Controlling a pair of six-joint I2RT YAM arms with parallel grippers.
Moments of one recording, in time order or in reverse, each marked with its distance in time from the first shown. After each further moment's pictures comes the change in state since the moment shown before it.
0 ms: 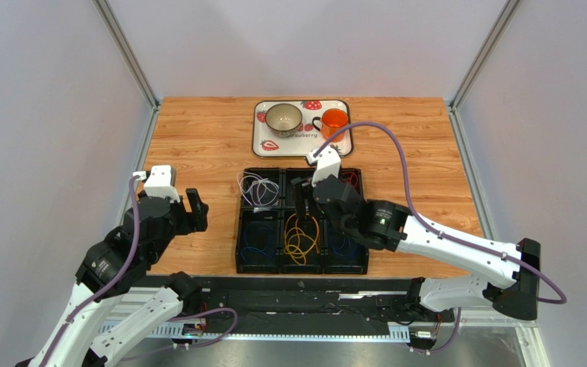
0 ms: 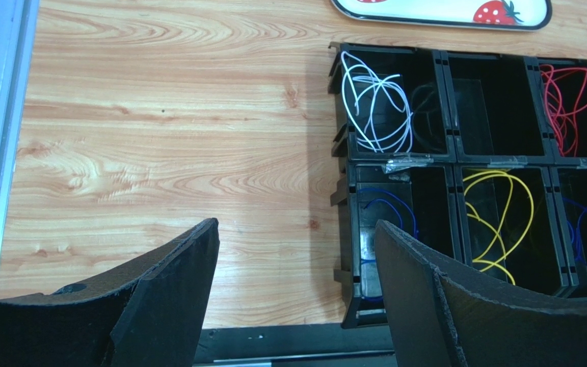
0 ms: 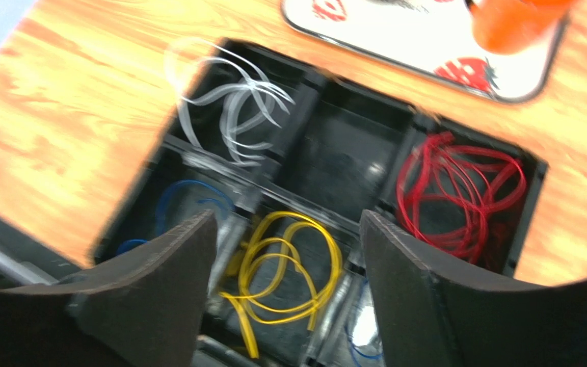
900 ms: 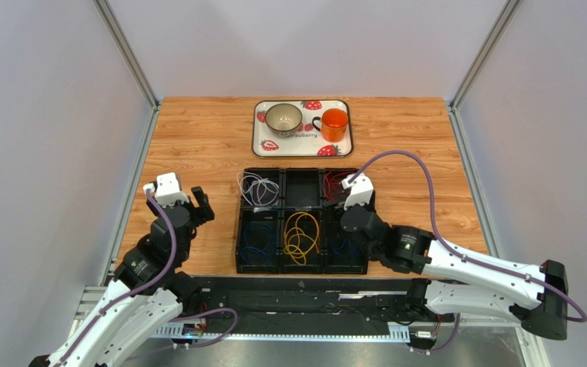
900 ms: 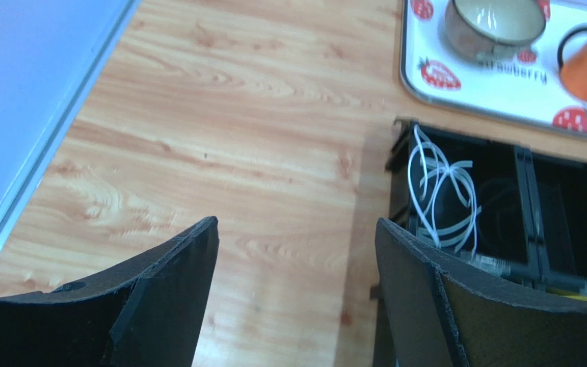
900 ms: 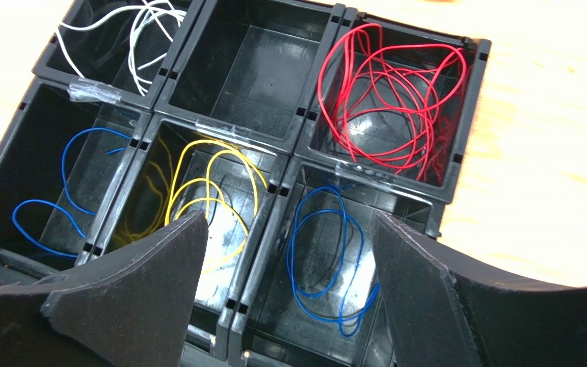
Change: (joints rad) left arm 0.000 -0.134 -0.392 0.406 -0.263 0.029; right arm 0.000 -0.266 -0.391 -0.005 0.100 0.121
